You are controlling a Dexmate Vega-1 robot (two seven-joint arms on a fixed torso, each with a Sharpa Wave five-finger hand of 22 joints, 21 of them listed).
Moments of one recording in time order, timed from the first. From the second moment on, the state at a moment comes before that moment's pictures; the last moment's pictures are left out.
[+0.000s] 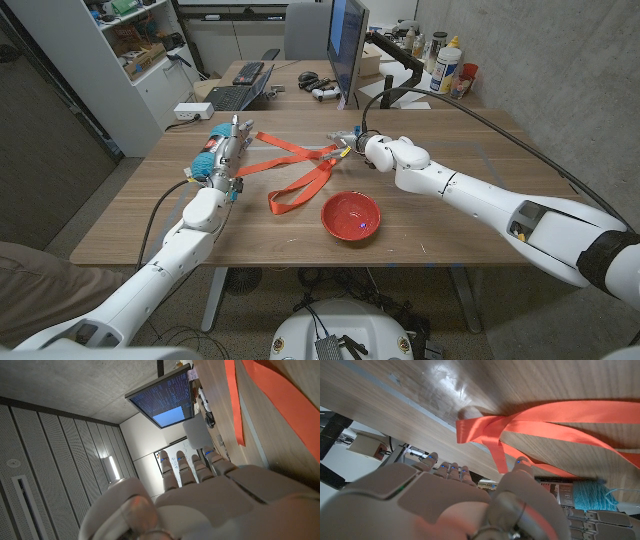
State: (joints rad) left arm 0.94 0.55 0.32 -1.38 -0.52 -0.36 0.16; left_hand 0.31 0.10 -0.30 0.11 0.38 0.32 -0.12 0.22 0.19 0.23 -0.05 0.21 0.19 0.03 -0.03 0.18 0.18 0.12 -0.03 0.19 0.18; right arm -0.29 -0.46 -1.06 -1.39 -0.67 -0.29 0.29; right_hand 0.33 0.11 -0.03 -0.08 0.44 -0.13 0.06 0.19 0.19 -0.14 0.06 0.21 0.19 -0.17 0.01 0.18 0.18 -0.11 0.01 0.19 0.17
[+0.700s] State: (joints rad) left arm 0.94 0.55 0.32 -1.38 -0.52 -0.36 0.16; left_hand 0.31 0.10 -0.30 0.11 0.38 0.32 -0.13 0.21 0.19 0.23 -0.06 0.21 0.19 0.03 -0.03 0.18 0.18 0.12 -0.03 0.19 0.18; right arm -0.27 -0.44 -1.07 -1.36 -0.65 -0.29 0.26; right_hand 0.31 0.11 -0.04 -0.08 0.42 -0.12 0.06 0.19 0.19 -0.14 0.07 0.21 0.19 -0.17 0.01 0.18 0.18 -0.10 0.01 0.19 0.17
